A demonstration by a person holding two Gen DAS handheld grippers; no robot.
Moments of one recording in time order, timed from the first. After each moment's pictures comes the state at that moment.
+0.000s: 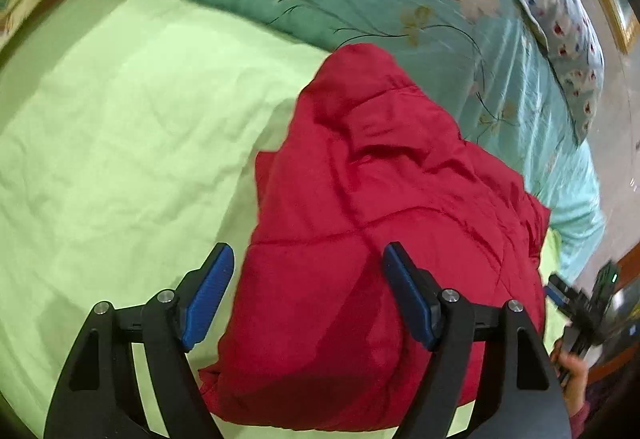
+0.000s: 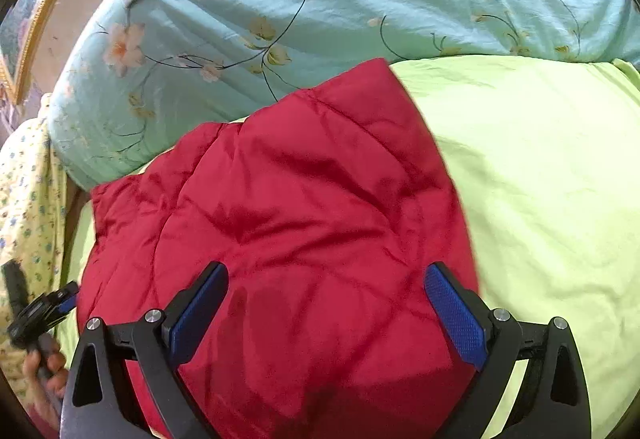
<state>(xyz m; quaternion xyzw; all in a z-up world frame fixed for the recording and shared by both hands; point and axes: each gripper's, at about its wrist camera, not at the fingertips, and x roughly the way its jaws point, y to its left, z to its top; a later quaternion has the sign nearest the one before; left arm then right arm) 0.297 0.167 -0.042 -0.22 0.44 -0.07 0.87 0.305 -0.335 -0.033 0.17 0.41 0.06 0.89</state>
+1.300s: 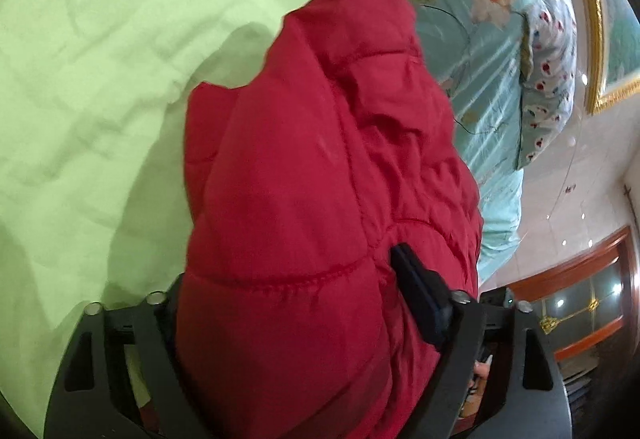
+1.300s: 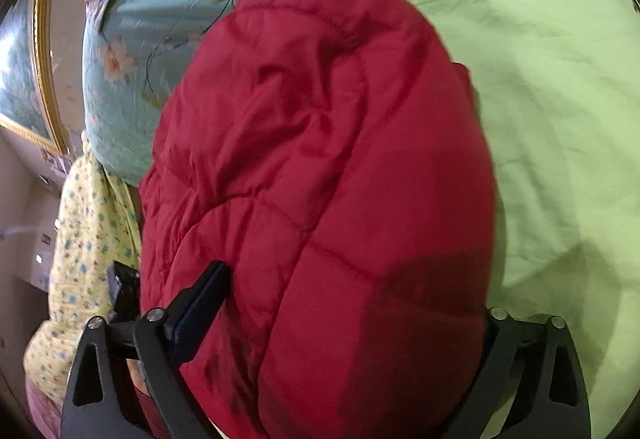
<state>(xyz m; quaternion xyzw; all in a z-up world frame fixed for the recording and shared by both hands) 0.336 0.164 -0.093 -0.35 0.47 -0.20 0.78 0.326 -0.367 -0.108 0.33 0.49 0.18 0.79</state>
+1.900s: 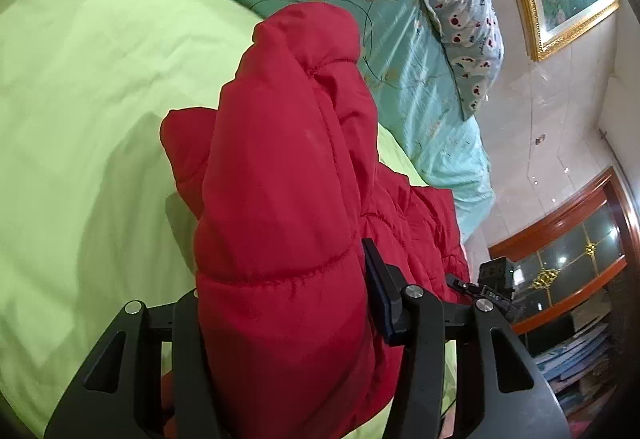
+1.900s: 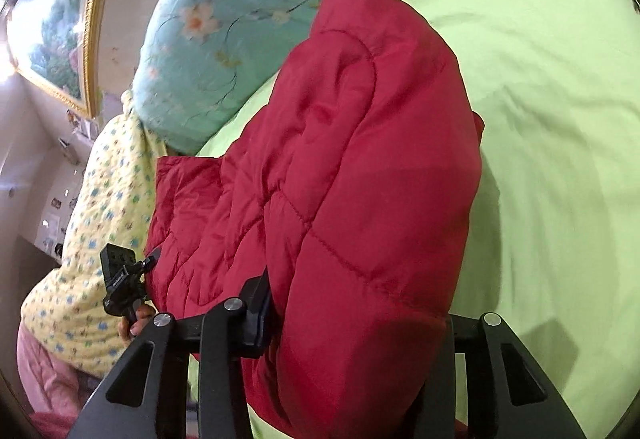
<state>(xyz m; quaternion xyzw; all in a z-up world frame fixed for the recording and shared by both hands) 0.186 0.174 -0.019 -0.32 0.44 -0.25 0.80 0.202 -0.341 -0.041 0.30 0.47 0.22 0.80</state>
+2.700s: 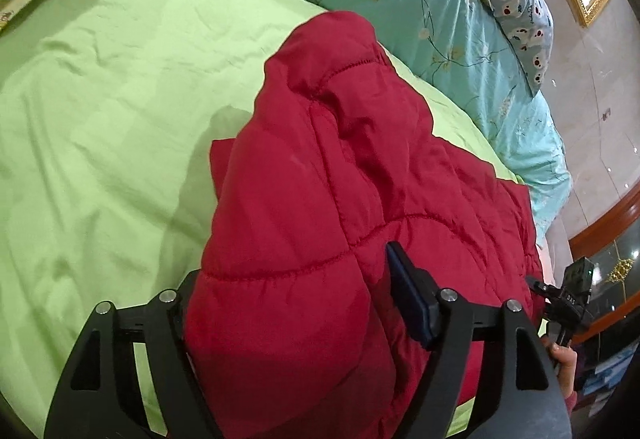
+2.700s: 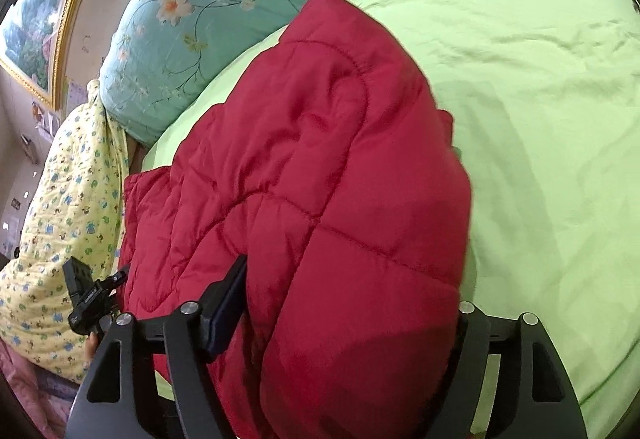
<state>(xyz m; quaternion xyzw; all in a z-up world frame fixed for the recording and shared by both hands) 0.130 0.176 -0.042 -0.22 0.46 -0.12 0.85 0.145 -0.334 -0.063 0.26 0.48 0.13 0.83</state>
